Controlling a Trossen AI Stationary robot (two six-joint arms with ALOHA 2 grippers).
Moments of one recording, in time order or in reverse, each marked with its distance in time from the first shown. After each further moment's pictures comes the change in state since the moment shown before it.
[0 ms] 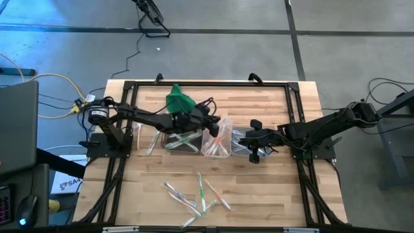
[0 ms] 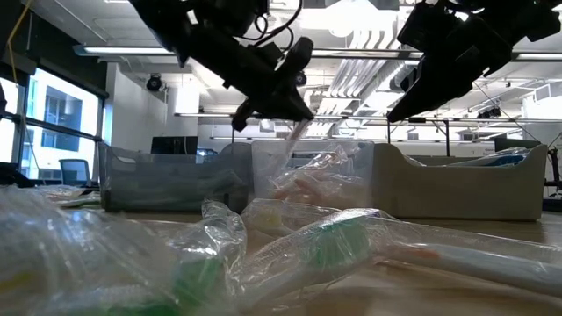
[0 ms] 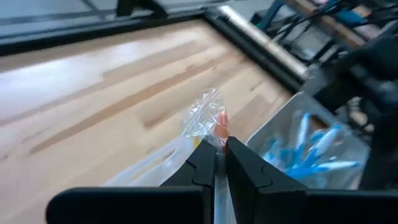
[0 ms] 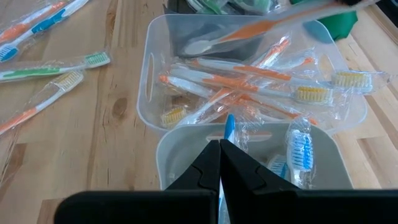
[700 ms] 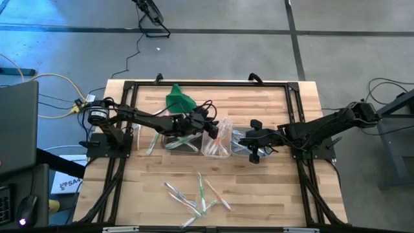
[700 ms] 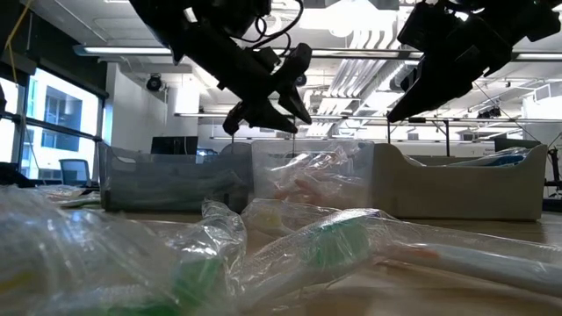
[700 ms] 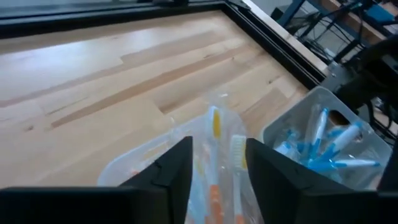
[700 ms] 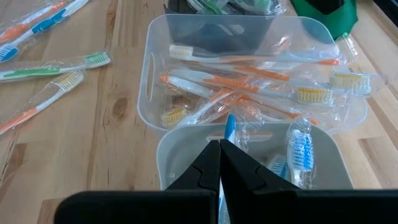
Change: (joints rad) left arm -0.023 0.000 -0.001 -0.078 -0.070 -0.082; right arm 0.000 0.000 0.000 0.000 0.000 0.000
